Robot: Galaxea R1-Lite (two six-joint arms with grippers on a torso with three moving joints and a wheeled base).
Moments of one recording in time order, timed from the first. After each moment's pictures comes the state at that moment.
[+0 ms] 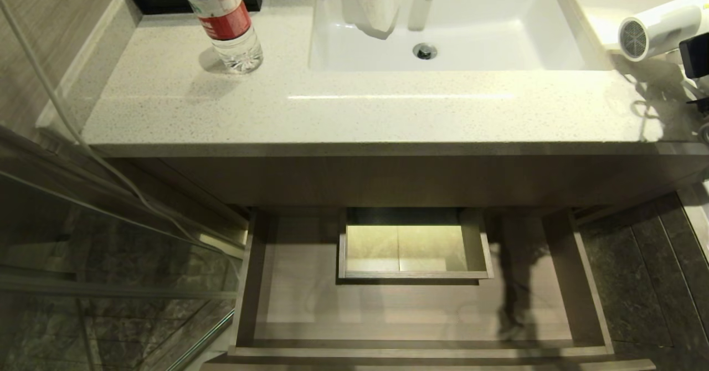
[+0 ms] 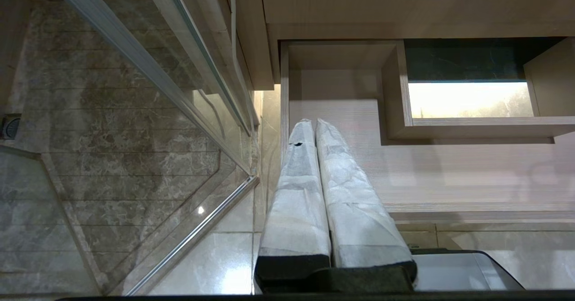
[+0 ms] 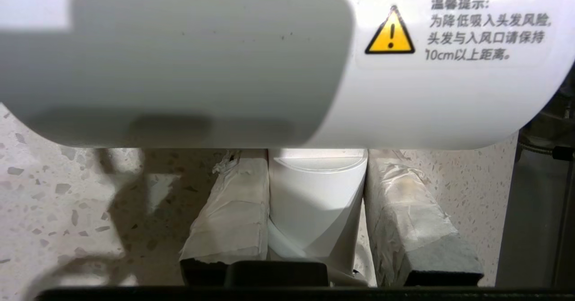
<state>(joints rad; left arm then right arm) 0.00 0.00 0.00 0.00 0.00 0.00 -0.27 1.76 -1.94 0.35 -0.05 -0.46</state>
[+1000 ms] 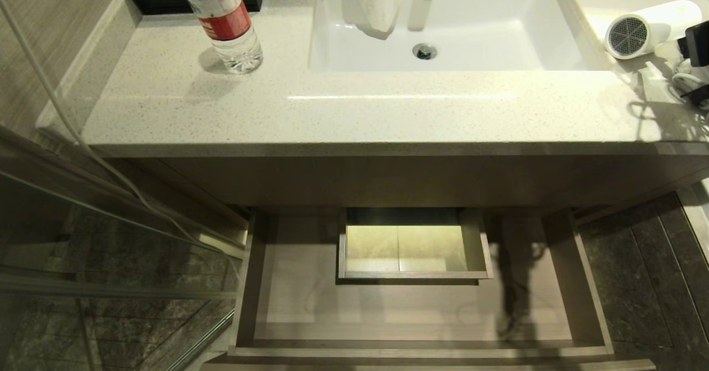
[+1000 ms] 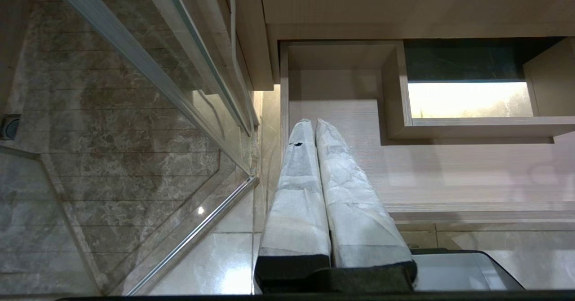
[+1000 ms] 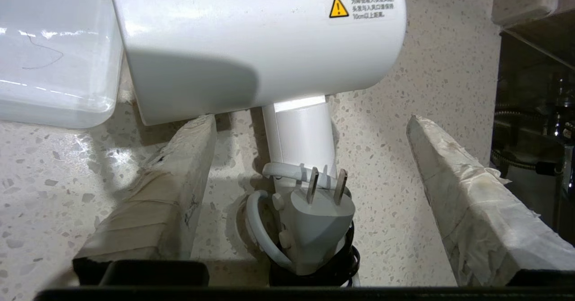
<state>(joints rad) 0.00 0.00 0.00 0.00 0.00 0.00 -0.26 1.74 -1.94 0.32 -0.05 -0.46</state>
